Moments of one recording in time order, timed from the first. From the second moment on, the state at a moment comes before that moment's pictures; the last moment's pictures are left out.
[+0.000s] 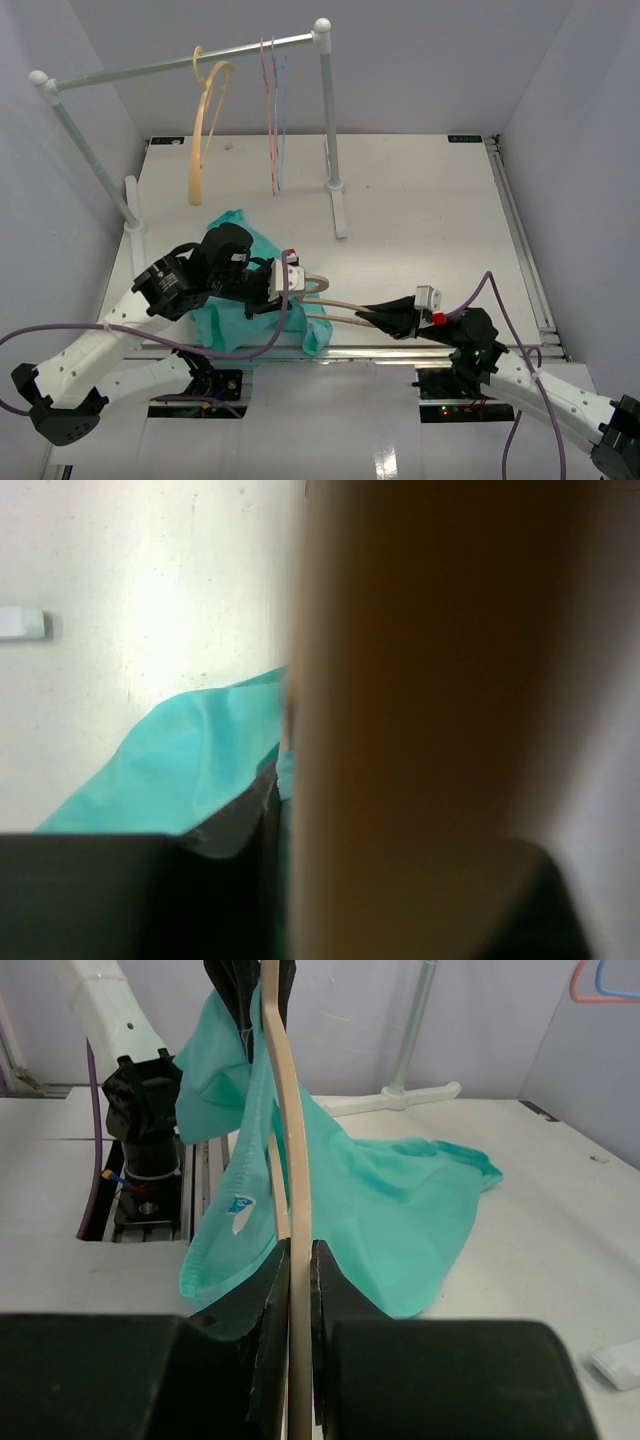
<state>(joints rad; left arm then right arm) -0.86 0.92 1.12 -0.93 0.50 0.51 0.92 0.38 0.02 0.70 -0.47 0.02</state>
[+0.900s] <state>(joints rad) -0.89 0.78 1.00 -0.75 0.22 0.40 0.92 0.29 0.02 0.58 0.08 0.15</state>
